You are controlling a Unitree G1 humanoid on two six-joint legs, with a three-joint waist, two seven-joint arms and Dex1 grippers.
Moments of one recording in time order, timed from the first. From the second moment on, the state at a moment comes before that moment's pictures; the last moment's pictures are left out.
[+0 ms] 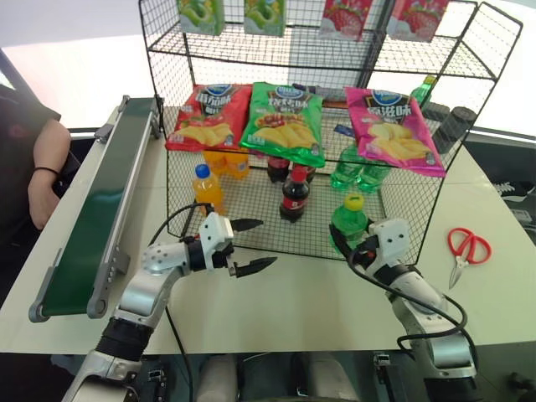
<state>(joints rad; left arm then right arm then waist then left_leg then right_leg) -0.23 0.41 -0.17 -0.04 -0.32 0.06 -1.00 0.02 -0.29 -0.06 -0.17 0.17 0.15 0.26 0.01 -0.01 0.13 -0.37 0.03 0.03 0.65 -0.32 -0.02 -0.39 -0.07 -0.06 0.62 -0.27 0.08</state>
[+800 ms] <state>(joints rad) -0.20 0.40 -0.17 -0.08 -0.33 0.08 -0.96 -0.24 -0.20 -0.19 0.28 0.19 -0.05 0.19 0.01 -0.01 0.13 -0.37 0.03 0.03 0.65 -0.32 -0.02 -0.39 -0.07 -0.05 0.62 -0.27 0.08</state>
